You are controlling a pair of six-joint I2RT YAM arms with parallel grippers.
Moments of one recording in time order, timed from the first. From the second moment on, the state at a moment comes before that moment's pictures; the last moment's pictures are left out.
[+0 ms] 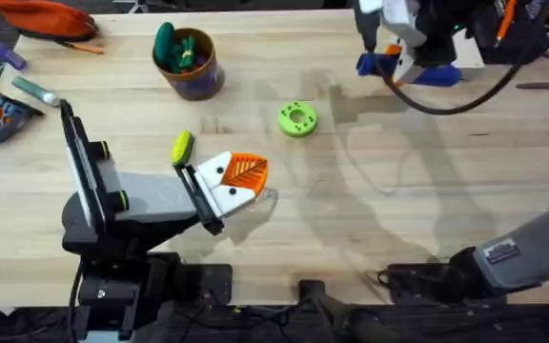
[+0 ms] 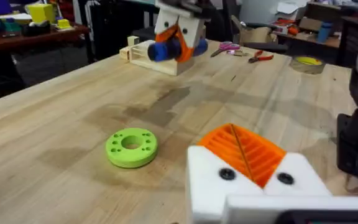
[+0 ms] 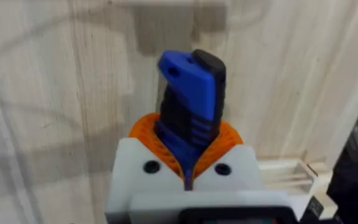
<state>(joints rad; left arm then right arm) 0.00 0.01 0.01 -0.10 1.03 0.03 0.14 1.81 1.64 -1.17 -0.12 -1.52</state>
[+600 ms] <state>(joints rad) 0.00 0.01 0.01 -0.10 1.03 0.03 0.16 1.97 1.59 -1.17 -0.14 -1.68</state>
